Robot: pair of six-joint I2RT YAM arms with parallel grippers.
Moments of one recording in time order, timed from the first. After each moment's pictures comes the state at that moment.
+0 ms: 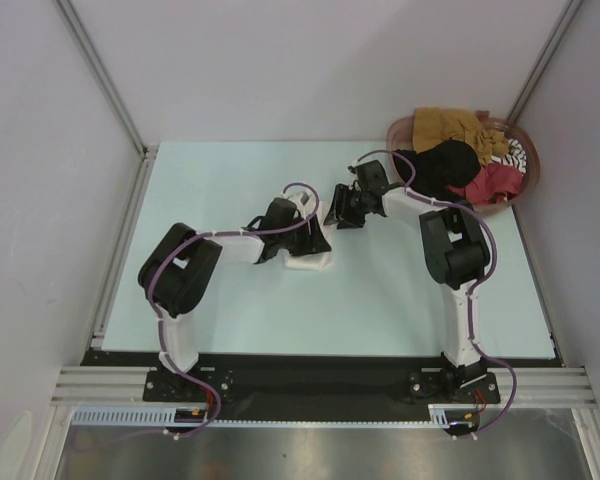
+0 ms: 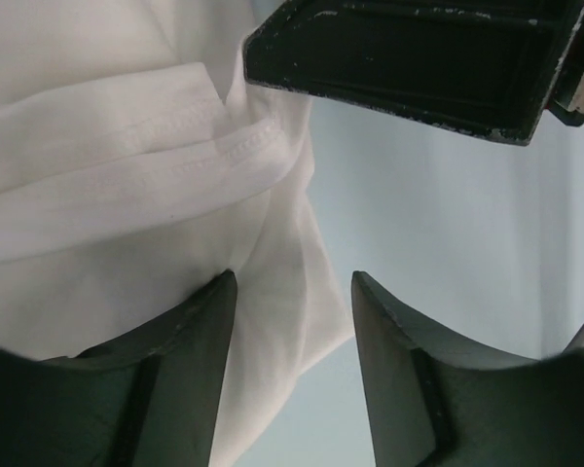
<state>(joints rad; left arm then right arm) -0.57 1.93 1.04 0.20 0.29 -0.63 0.38 2.16 1.54 -0.29 -0.39 0.51</state>
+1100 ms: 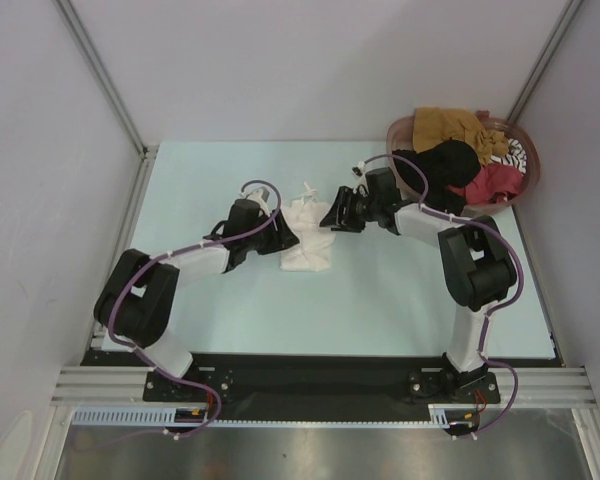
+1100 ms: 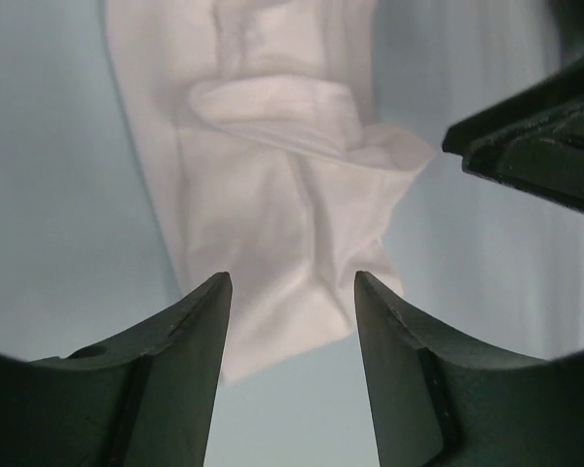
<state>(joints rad) -0.46 1.62 0.82 0.15 0.21 -0.62 0.39 1.92 1.24 -0.01 -0.54 0.60</state>
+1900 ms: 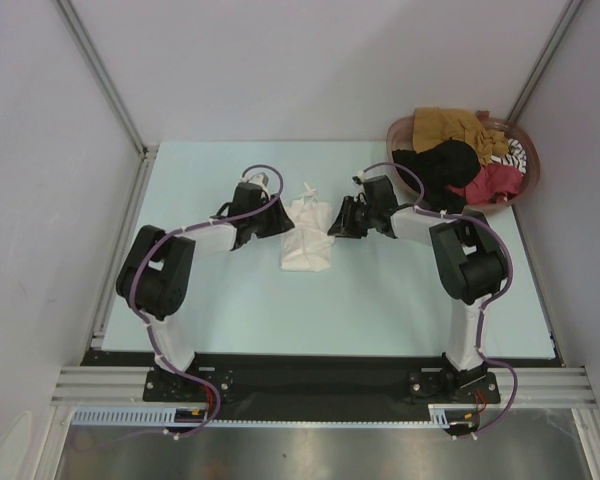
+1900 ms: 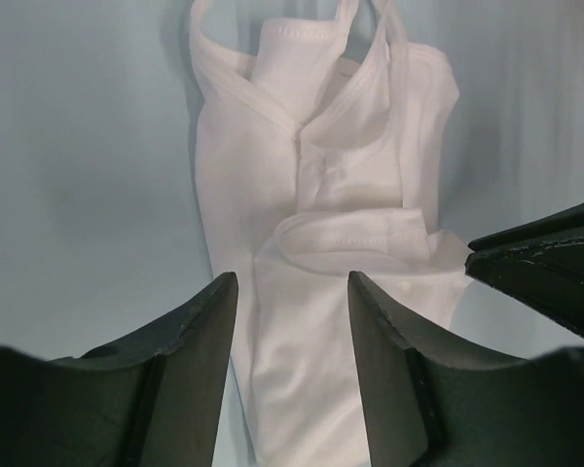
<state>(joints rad) -0.38 1.83 1.03 0.11 0.16 -0.57 0.40 1.98 1.21 0.00 -0.43 0.57</state>
